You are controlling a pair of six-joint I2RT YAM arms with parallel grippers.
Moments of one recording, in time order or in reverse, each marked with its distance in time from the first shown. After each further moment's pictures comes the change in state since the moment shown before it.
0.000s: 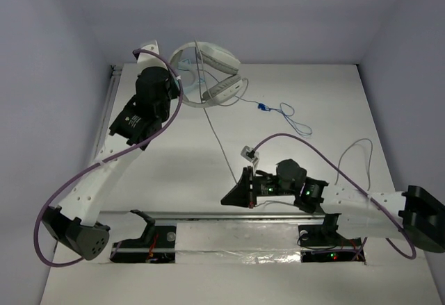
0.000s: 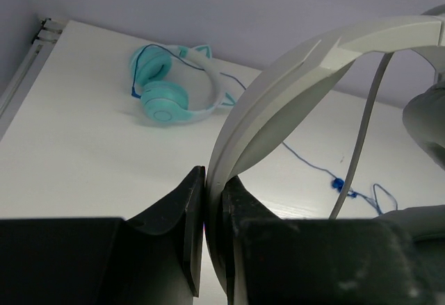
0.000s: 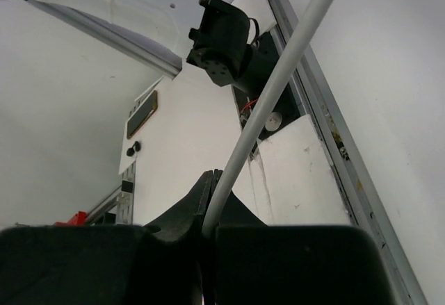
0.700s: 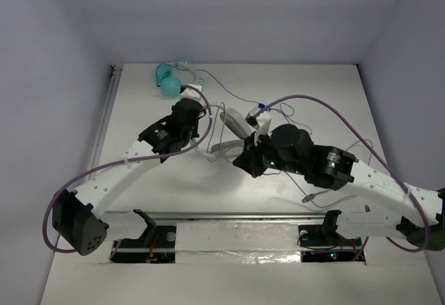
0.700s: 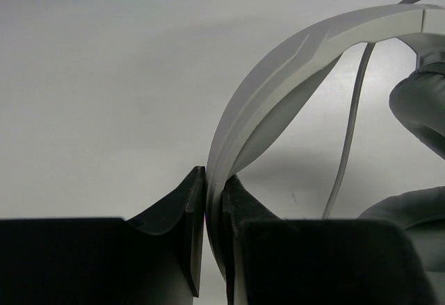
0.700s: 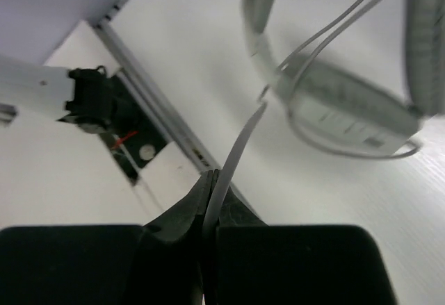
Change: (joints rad) left arm -0.136 0.029 -0.270 -0.124 0.056 0.118; right arm 0.005 -0.040 0.701 -1.061 0.448 -0.337
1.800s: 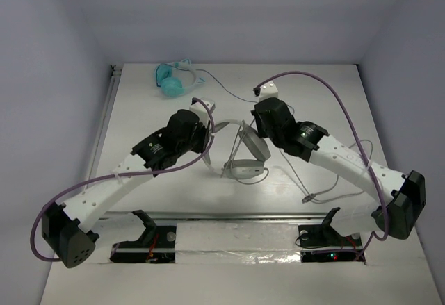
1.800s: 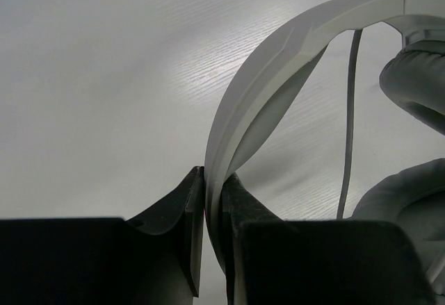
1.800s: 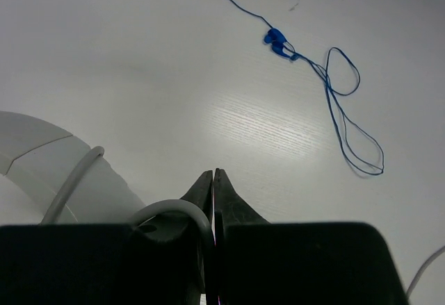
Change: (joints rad) left arm -0.100 -0.126 -0.116 0.028 0.338 0.060; right arm -0.288 0.271 0.070 -0.003 0.555 -0.241
